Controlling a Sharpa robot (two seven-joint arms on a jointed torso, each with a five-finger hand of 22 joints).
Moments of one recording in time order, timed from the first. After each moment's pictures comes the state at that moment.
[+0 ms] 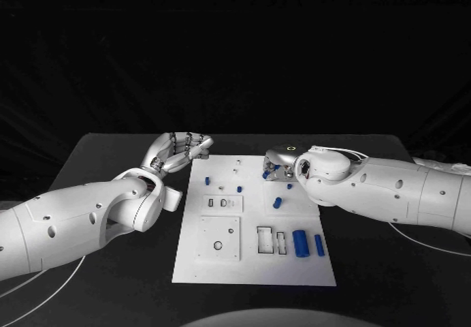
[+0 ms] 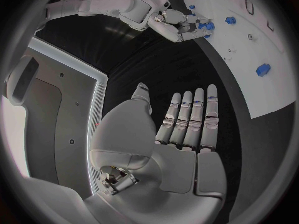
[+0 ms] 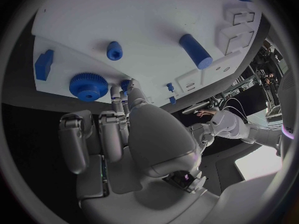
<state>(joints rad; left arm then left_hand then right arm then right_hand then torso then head) 1.22 -0.77 -0.19 1.47 -0.31 -0.52 0.53 1.22 0.01 -0.11 0.29 0.11 0.80 0.20 0.21 0.14 0.77 0.18 0.45 0.06 0.74 0.16 0.54 0.10 0.17 0.80 0.27 0.29 0.15 1.26 -0.66 -0.21 1.34 -1.63 -0.19 -0.27 1.57 0.17 -0.15 0.10 0.06 0.95 0.16 0.12 0.07 1.04 0.11 0.12 0.06 1.47 0.04 1.54 1.31 0.01 1.47 0.15 1.57 1.31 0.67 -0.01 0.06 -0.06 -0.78</state>
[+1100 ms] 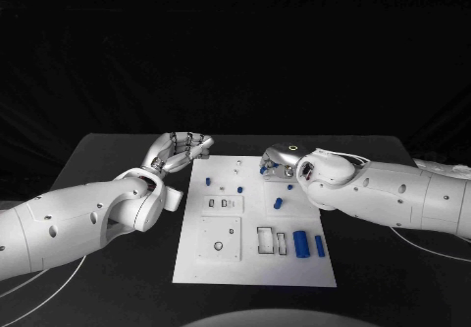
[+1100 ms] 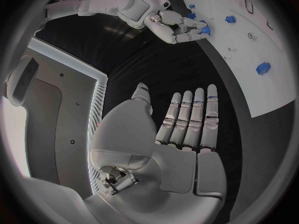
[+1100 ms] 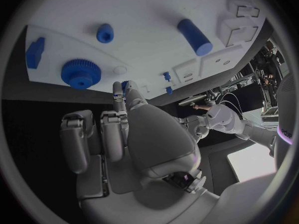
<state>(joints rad) 1.22 -0.77 -0.19 1.47 -0.31 -0.53 0.53 1.23 0.01 -0.11 0.29 0.11 0.80 0.20 0.21 0.14 0.77 0.17 0.45 0.06 0.74 0.16 0.54 0.11 0.17 0.80 0.27 0.28 0.14 1.25 -0.68 -0.21 1.37 -1.64 -0.36 -0.23 1.60 0.21 -0.06 0.12 0.05 1.02 0.14 0.12 0.07 1.17 0.07 0.09 0.06 1.46 0.01 1.54 1.31 0.01 1.47 0.12 1.57 1.31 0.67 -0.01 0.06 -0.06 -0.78</state>
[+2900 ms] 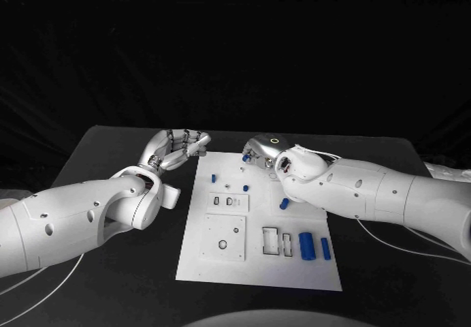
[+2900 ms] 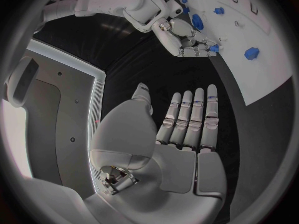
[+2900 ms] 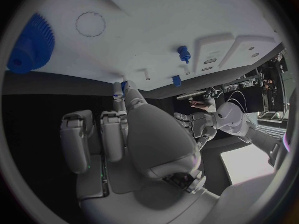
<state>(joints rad) 1.23 -0.79 -0.19 1.48 -0.31 -0.55 0.54 1.23 0.02 -0.12 0.29 0.11 0.80 0.20 0.21 0.14 0.77 0.17 0.45 0.06 0.74 0.16 0.53 0.11 0.17 0.80 0.27 0.28 0.14 1.22 -0.46 -0.19 1.12 -1.64 -0.46 -0.20 1.61 0.19 -0.03 0.12 0.05 1.02 0.14 0.11 0.07 1.17 0.07 0.07 0.06 1.46 0.01 1.54 1.31 0.01 1.47 0.12 1.57 1.31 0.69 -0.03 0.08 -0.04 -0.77</state>
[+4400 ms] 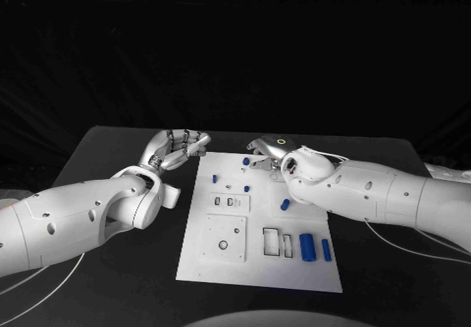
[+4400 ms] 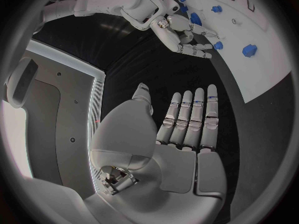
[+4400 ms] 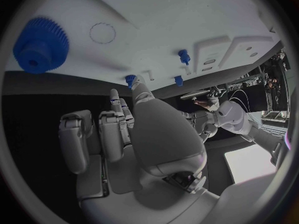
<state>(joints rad) 1.23 -0.79 -0.19 1.47 -0.31 -0.55 0.54 1.24 0.02 -0.12 0.29 0.12 0.80 0.20 0.21 0.14 0.77 0.17 0.45 0.06 0.74 0.16 0.53 0.11 0.17 0.80 0.27 0.28 0.14 1.23 -0.53 -0.19 1.20 -1.63 -0.48 -0.25 1.50 0.07 -0.06 0.17 0.05 0.79 0.17 0.08 0.07 0.95 0.12 0.06 0.06 1.46 0.04 1.53 1.31 0.01 1.47 0.15 1.57 1.31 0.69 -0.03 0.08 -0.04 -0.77</state>
